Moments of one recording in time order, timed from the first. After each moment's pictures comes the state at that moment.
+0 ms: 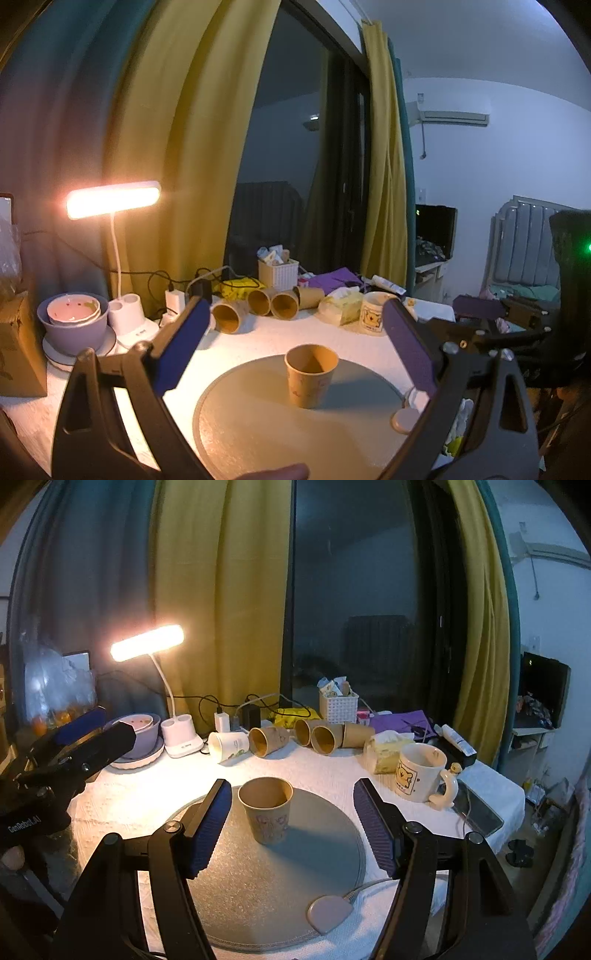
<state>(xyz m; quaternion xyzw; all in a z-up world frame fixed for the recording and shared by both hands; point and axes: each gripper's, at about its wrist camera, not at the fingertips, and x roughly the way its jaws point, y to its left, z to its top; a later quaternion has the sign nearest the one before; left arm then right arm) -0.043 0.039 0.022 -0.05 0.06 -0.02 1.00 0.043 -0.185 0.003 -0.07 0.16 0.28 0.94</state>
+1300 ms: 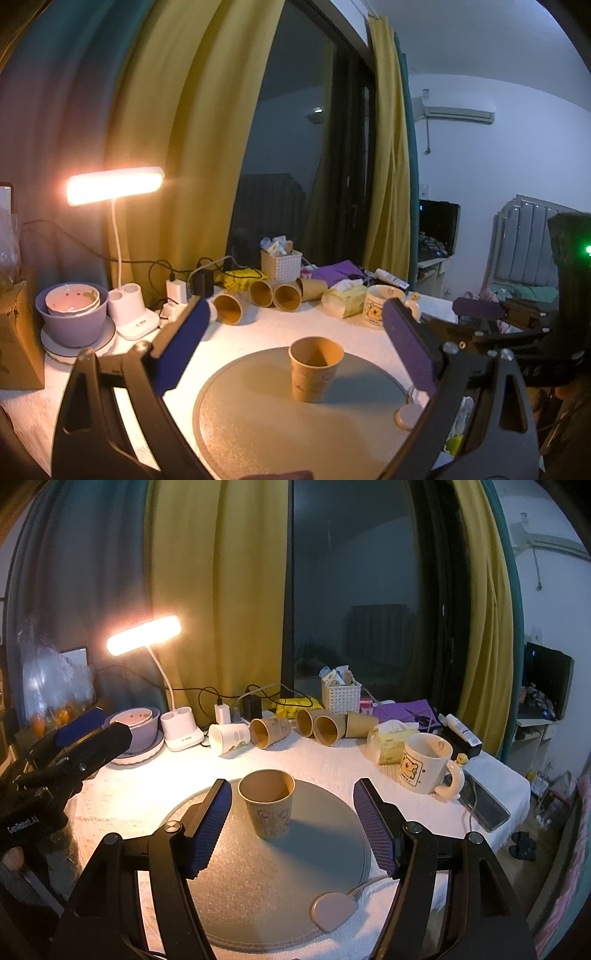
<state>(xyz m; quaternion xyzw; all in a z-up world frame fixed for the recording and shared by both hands) -0.036 0.040 0.015 -0.06 0.08 -0.01 1.00 0.053 -0.183 -0.002 -0.07 0.19 0.28 0.94</state>
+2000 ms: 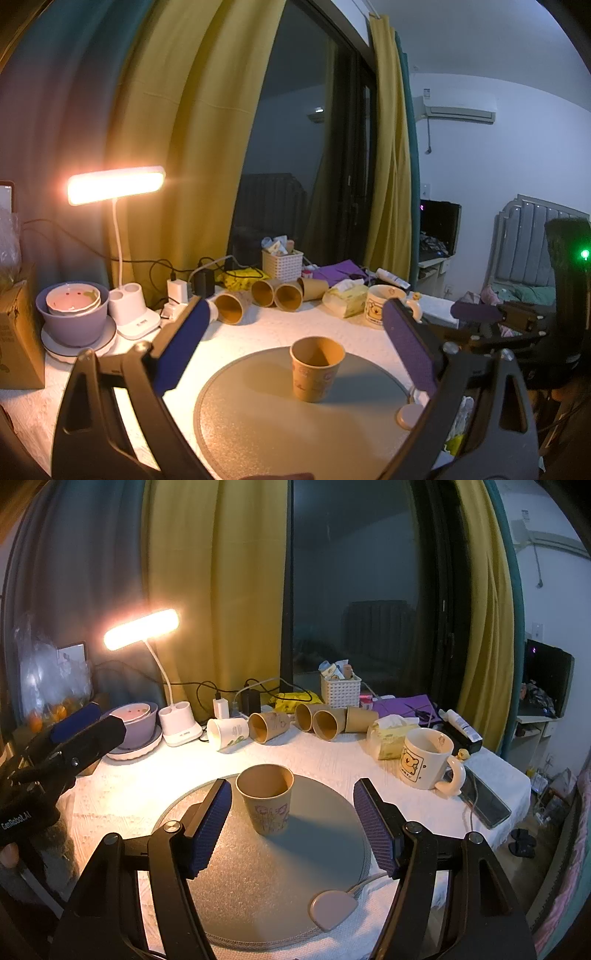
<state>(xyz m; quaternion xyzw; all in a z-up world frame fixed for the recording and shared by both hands) -0.036 0.041 0.015 -0.06 0.08 -0.01 1.00 0.056 -0.182 -0.007 -0.07 0.20 0.28 0.94</state>
